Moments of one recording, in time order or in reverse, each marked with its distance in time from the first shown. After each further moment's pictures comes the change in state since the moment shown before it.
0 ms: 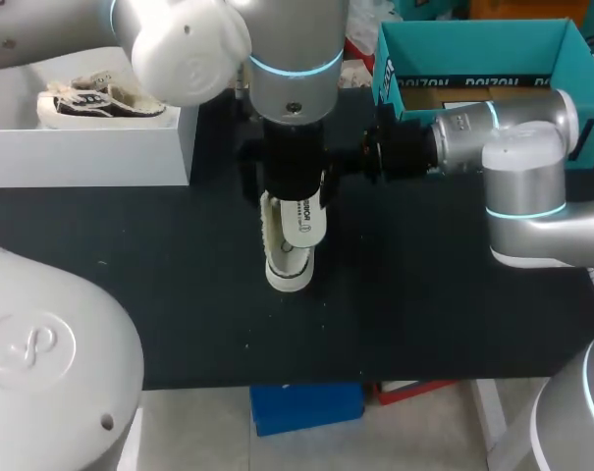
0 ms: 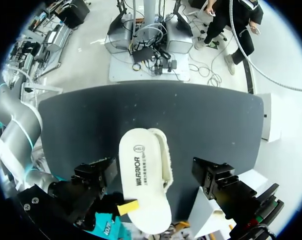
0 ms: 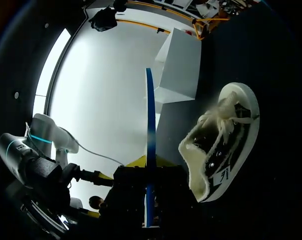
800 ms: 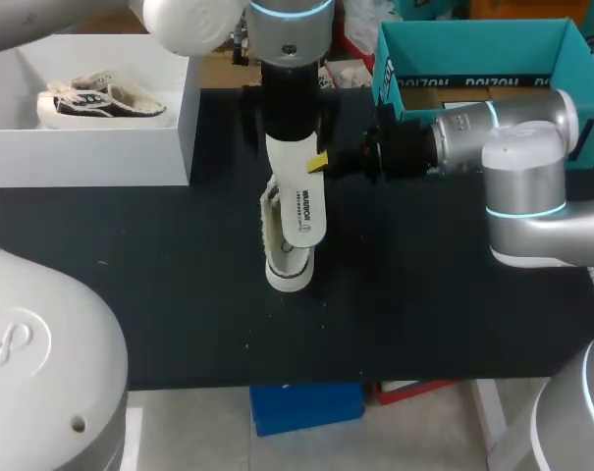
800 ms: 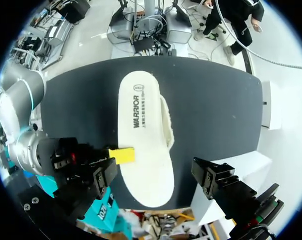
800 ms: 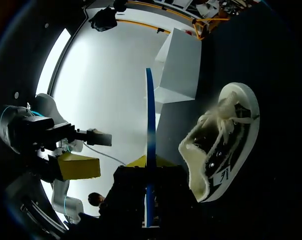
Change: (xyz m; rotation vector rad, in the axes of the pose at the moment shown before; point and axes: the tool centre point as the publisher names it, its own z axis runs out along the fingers) left arm 0.003 0.100 -0.008 -0.045 -0.003 0.004; right arm 0.000 0.000 0.000 0.000 0.001 0.000
